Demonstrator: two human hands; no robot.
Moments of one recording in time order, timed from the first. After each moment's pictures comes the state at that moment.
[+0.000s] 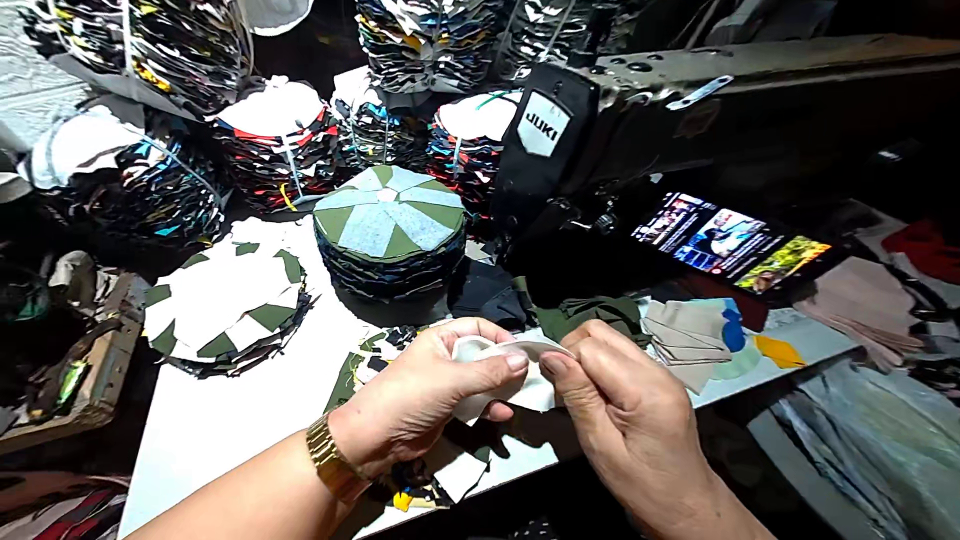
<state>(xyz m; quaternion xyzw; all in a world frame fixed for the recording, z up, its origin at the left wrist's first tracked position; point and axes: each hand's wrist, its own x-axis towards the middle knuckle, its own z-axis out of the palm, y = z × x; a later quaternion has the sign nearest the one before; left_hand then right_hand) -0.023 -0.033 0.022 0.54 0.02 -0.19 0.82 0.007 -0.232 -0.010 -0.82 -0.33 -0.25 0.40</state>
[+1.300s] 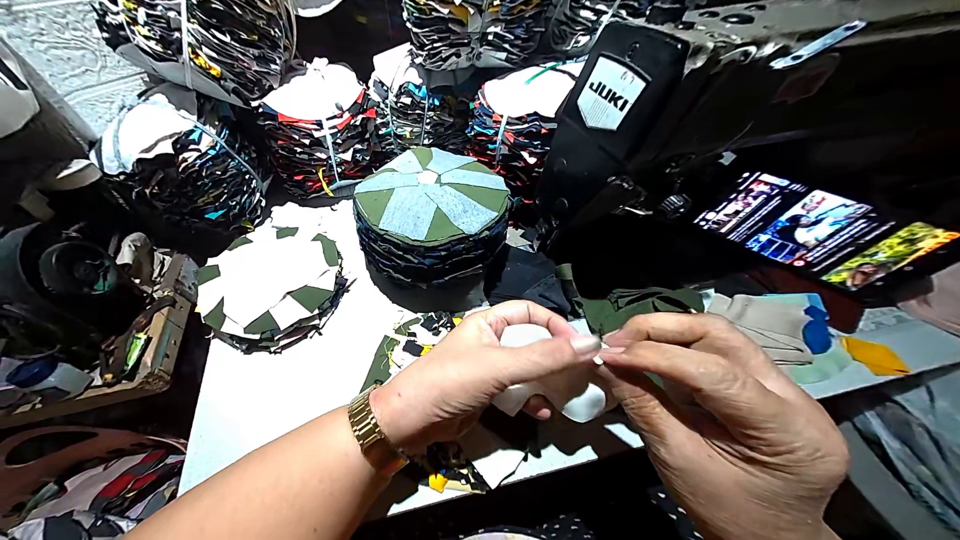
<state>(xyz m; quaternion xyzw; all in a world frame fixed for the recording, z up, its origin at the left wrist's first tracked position) -0.023 -0.030 0.020 0.56 -0.06 -0.20 0.80 0.004 -0.234 -0.010 -0.71 -0.40 -0.26 0.52</state>
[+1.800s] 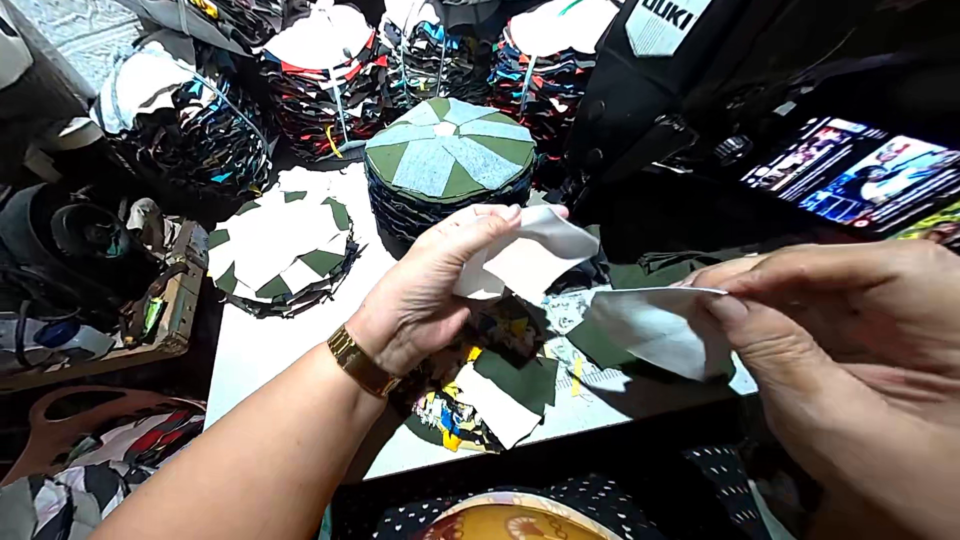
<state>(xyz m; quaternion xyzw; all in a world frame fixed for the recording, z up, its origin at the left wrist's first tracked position) -0.006 -0.005 0.033 0.47 0.04 -0.07 0.88 0.013 -0.261 0.012 -0.76 -0.37 -0.21 0.49</state>
